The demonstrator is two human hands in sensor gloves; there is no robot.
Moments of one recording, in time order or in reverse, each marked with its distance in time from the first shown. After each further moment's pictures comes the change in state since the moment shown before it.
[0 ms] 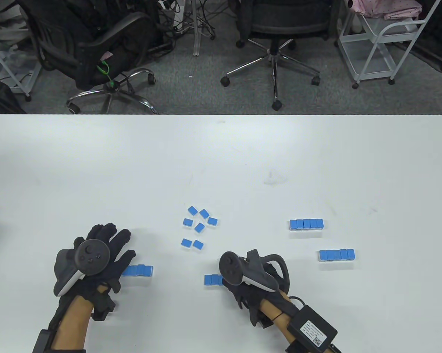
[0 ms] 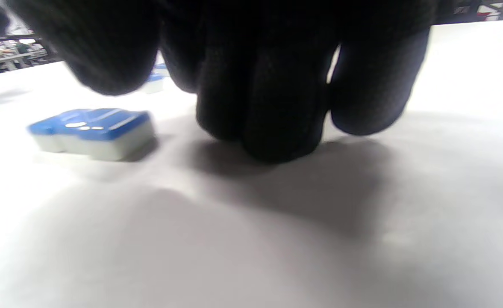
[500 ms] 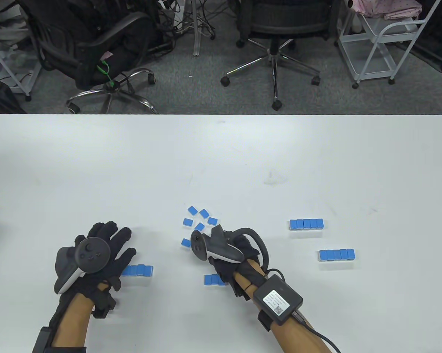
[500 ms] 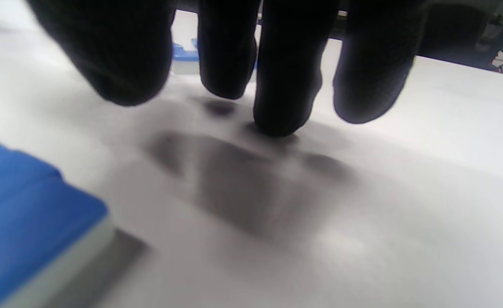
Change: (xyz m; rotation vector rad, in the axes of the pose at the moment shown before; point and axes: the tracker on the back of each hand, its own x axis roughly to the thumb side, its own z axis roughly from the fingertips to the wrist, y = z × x) left_hand 0.001 0.001 -0.003 0.002 -0.006 0.009; right_hand 0.057 -0.012 -0.066 0.069 -0.015 0.264
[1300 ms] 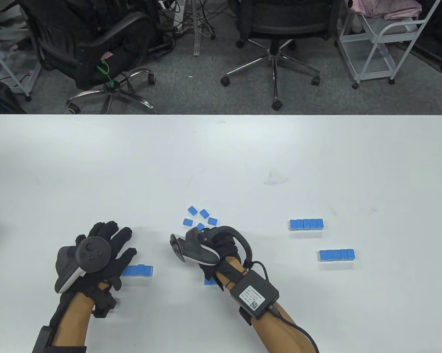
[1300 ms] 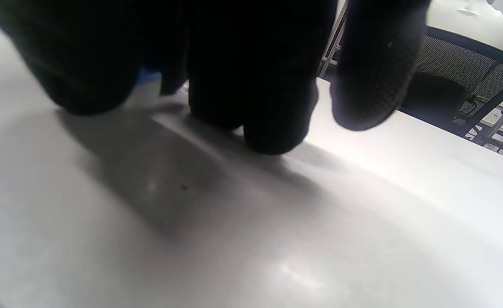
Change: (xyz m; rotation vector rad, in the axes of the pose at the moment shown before) left_hand 0.001 0.000 -0.002 -0.003 -0.004 -0.002; right_hand 0.027 -0.003 -0.013 -0.117 0.030 0.148
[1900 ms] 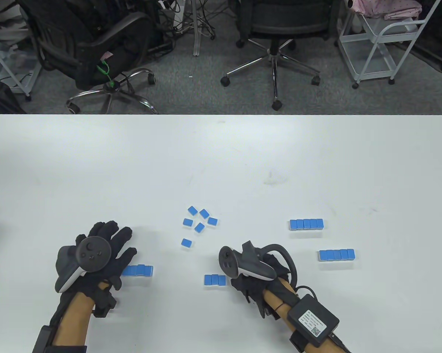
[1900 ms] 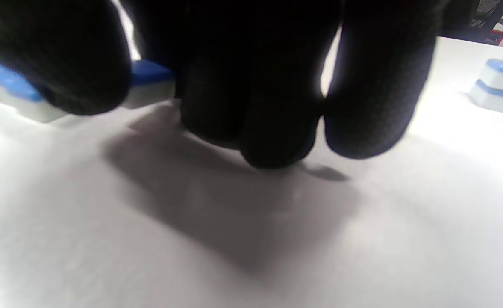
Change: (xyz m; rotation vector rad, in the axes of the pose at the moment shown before) left_hand 0.000 0.000 0.000 -0.001 -0.001 -0.005; right_hand -0.072 0.034 0.077 0.134 -0.052 -0.204
